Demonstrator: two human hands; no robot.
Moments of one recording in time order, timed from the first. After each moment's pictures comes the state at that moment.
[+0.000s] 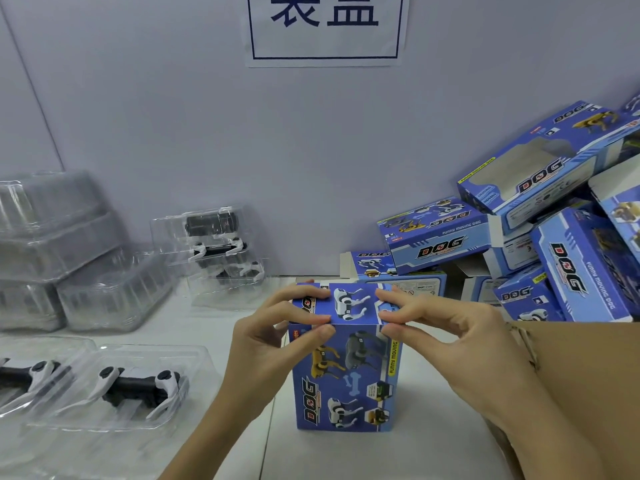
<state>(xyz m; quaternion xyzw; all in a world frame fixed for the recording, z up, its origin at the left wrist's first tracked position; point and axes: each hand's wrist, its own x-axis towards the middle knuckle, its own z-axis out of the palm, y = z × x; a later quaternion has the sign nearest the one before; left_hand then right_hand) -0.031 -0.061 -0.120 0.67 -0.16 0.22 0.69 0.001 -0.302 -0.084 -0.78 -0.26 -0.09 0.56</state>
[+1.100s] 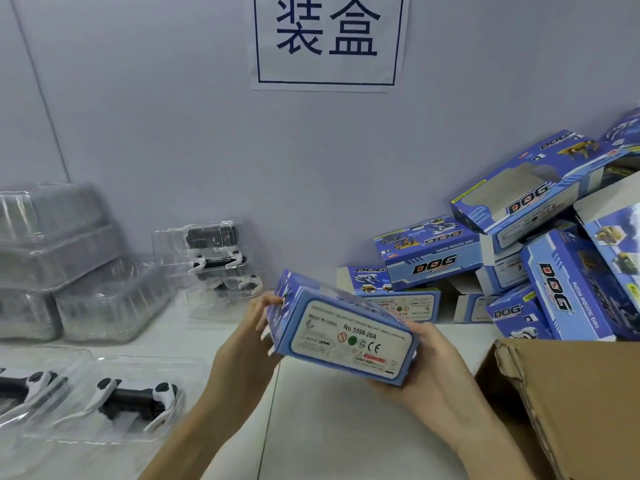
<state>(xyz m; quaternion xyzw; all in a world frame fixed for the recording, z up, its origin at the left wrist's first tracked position) -0.016 -0.037 -0.125 0.55 -0.05 0.10 0.83 0.041 -0.285 -0.135 -0.47 -0.01 0.21 0.86</state>
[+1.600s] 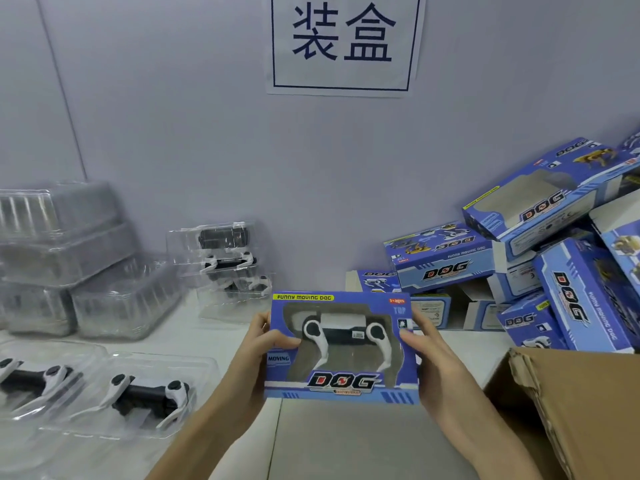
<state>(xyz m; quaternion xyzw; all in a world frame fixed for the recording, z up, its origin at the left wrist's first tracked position) -0.019 -0.026 -0.135 0.59 0.03 0.05 0.80 0.028 -0.281 -0.126 -0.61 -0.12 0.14 0.77</state>
